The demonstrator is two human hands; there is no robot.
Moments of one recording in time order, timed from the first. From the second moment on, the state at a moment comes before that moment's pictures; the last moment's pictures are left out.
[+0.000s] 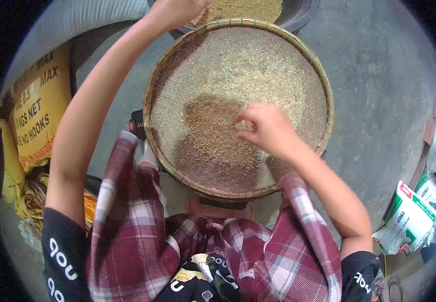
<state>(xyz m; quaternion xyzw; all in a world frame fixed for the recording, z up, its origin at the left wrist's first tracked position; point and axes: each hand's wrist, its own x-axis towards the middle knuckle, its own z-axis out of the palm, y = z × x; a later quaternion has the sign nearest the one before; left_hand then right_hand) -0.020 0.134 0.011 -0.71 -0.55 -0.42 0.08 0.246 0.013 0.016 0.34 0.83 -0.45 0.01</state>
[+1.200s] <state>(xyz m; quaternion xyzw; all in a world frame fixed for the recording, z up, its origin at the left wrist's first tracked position) 0.019 -0.075 0.005 -0.76 -0.52 -0.09 -0.39 0.165 0.157 0.055 0.38 0.83 -0.31 -0.25</state>
